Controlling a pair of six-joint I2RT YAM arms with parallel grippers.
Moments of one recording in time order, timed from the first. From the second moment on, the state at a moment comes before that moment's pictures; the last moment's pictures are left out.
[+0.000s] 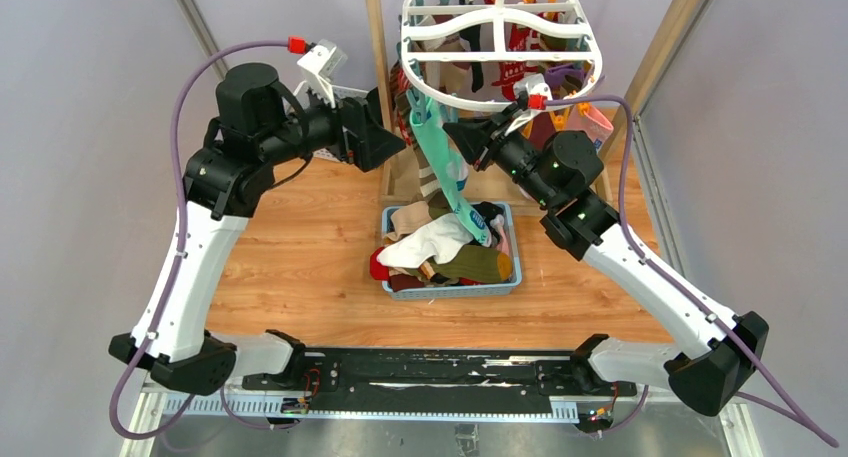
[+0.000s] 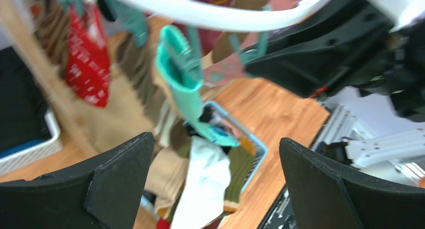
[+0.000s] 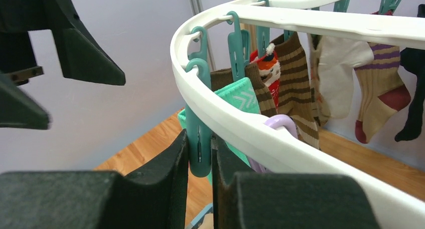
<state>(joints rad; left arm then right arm) -0.39 1.26 1.78 -0.76 0.49 -0.17 0.68 1.19 1.19 0.23 -0.13 0.21</state>
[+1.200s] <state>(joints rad) -0.56 1.47 1.91 -0.53 0.41 -0.39 0.77 1.22 1.23 0.23 -0.01 0.21</state>
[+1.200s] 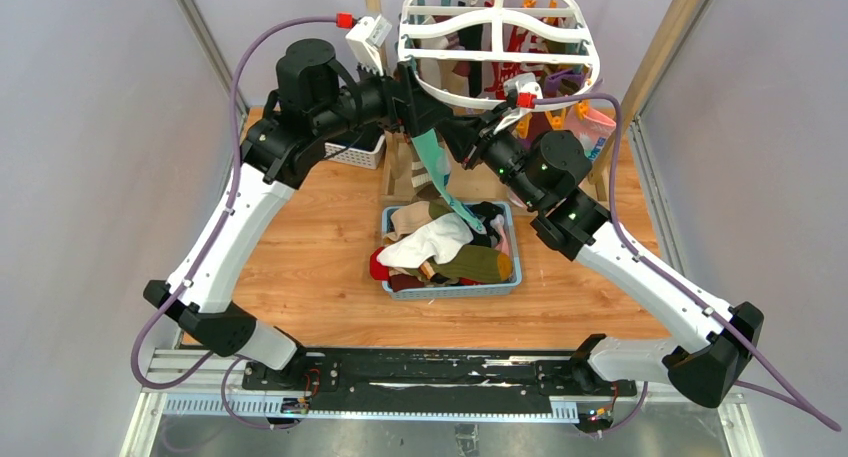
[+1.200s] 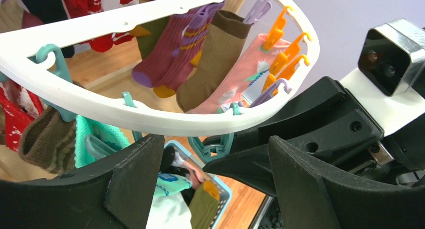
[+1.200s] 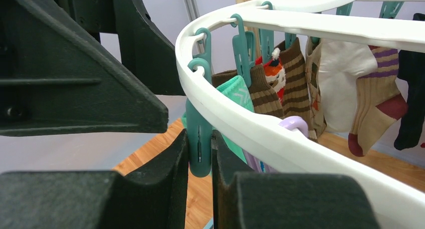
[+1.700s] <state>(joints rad) -0.57 1.49 1.90 -0.50 0.43 -0.46 0.77 1.22 1.23 0.23 0.00 0.21</state>
